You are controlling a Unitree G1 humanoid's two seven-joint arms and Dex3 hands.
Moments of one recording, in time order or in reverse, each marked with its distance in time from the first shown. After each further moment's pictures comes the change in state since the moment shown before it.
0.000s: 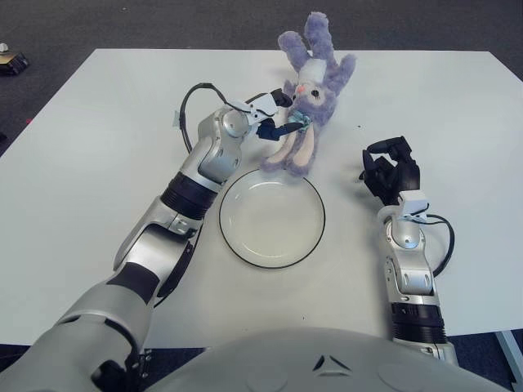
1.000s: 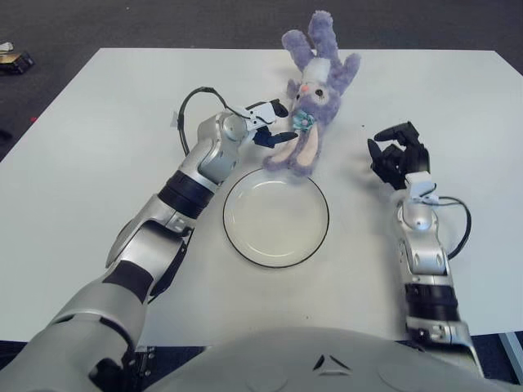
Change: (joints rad) left arm -0.008 0.008 -0.032 0.084 0.001 -0.065 0.005; right arm -0.308 -0.293 -0.043 0.277 -0.162 -0.097 0.035
